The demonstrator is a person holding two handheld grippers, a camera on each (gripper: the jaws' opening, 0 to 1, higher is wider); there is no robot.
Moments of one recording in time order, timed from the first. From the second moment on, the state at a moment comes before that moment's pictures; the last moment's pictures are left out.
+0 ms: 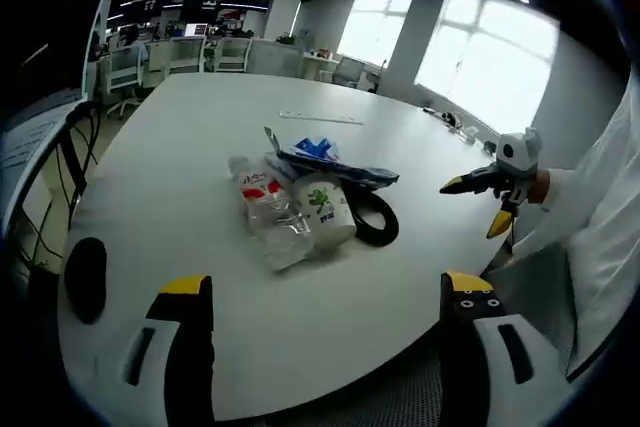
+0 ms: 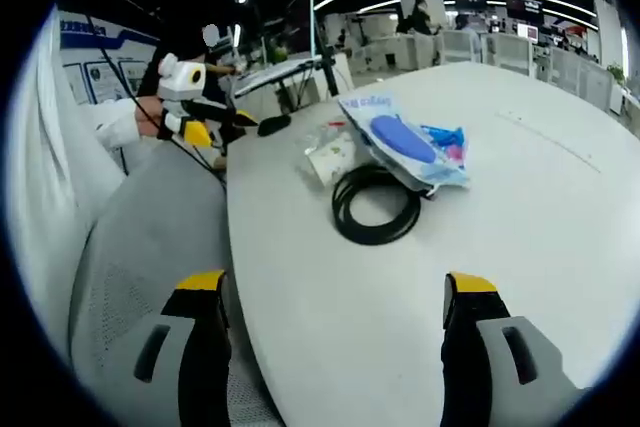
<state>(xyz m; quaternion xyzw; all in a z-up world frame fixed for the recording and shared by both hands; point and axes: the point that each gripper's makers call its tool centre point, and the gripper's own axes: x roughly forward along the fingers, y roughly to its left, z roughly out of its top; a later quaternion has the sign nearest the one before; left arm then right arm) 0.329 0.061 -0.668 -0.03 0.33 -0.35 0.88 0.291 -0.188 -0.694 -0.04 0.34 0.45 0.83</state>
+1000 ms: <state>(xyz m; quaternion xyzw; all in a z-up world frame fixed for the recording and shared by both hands) 0.328 0.059 -0.667 -0.03 0.33 -0.35 0.88 0.292 -0.190 -0.693 -0.04 0.34 0.45 0.83</state>
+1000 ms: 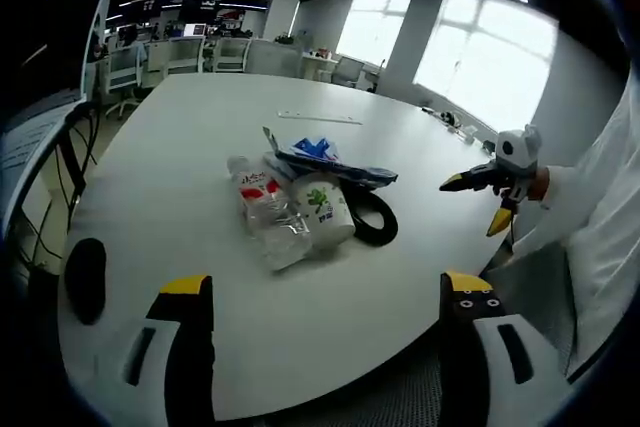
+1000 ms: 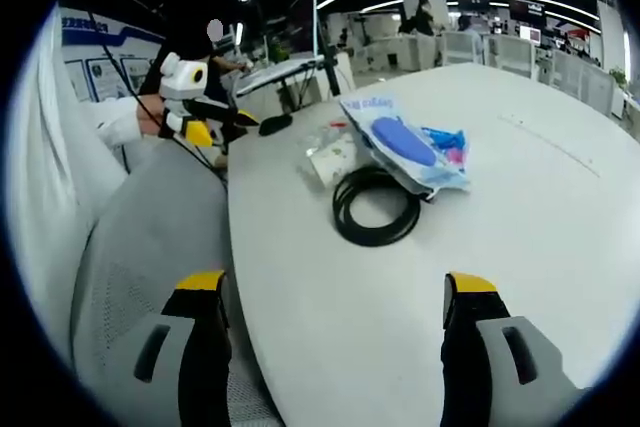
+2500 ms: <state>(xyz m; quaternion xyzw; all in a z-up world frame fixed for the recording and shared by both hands) 0.327 0.061 -0.669 -0.03 0.34 -0.34 0.88 0.292 -0.187 -0.693 -0.04 0.34 0.45 0.83</state>
